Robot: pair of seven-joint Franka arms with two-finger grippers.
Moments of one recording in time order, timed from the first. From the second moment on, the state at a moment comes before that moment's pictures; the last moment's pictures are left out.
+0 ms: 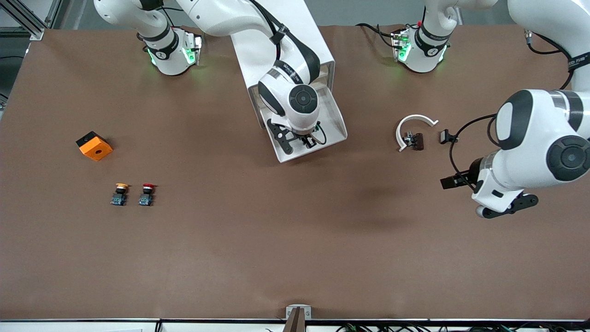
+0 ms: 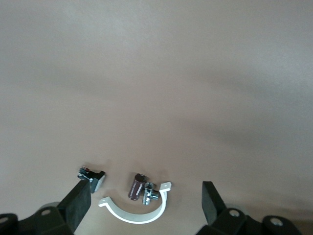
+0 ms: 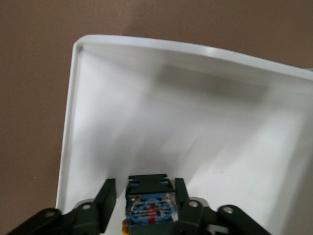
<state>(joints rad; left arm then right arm) -0.22 0.41 0.09 -1.47 -0.03 1.67 -0.41 0.92 0.69 -0.06 -1.48 0.20 2.02 1.79</state>
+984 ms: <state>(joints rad) -0.35 0.54 -0.03 -1.55 -0.03 1.98 -1.01 0.79 0.62 -0.08 -1.33 0.29 1.78 1.71</state>
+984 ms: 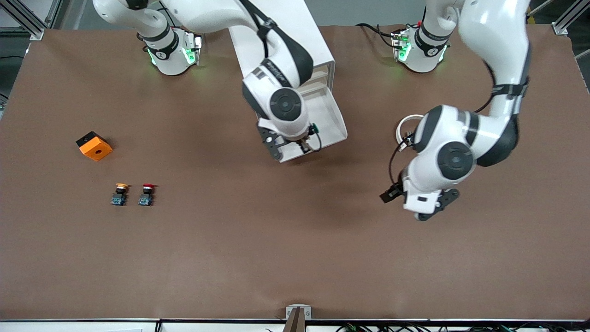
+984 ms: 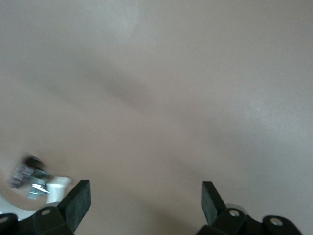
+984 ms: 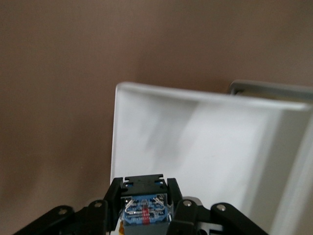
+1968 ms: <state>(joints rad) -0.67 0.70 -0.10 -1.58 -0.04 2.01 -1.22 0.31 0.43 -0.10 -1.48 0.06 1.65 0.42</state>
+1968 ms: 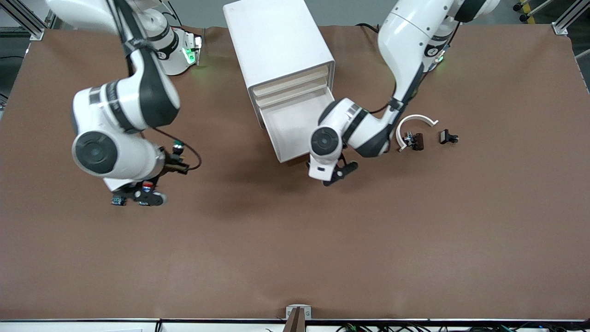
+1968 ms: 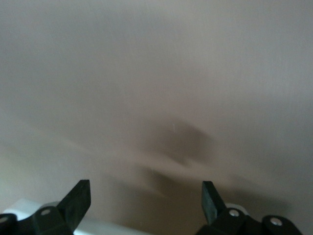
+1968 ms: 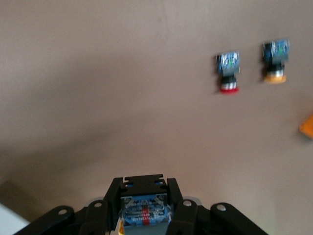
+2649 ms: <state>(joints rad) -0.69 0.59 -0.33 -1.77 -0.04 2.01 -1.35 0.23 0.55 -0.09 -1.81 0.06 2.27 0.25</state>
